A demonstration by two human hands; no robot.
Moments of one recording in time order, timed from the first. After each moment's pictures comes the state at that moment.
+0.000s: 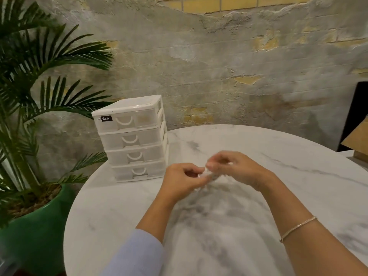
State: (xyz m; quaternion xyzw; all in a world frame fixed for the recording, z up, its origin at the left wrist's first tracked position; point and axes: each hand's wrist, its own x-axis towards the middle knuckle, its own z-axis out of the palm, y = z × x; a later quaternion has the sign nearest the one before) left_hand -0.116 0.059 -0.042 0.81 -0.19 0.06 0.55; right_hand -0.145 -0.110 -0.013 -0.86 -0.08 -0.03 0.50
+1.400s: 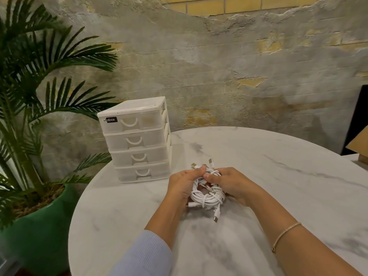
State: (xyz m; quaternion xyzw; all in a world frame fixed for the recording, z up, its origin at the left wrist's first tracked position) left_hand -0.102 0.049 -0.057 0.59 0.03 -0.10 0.80; right_hand -0.121 -0.087 -0.055 -0.75 -0.01 0.06 0.66
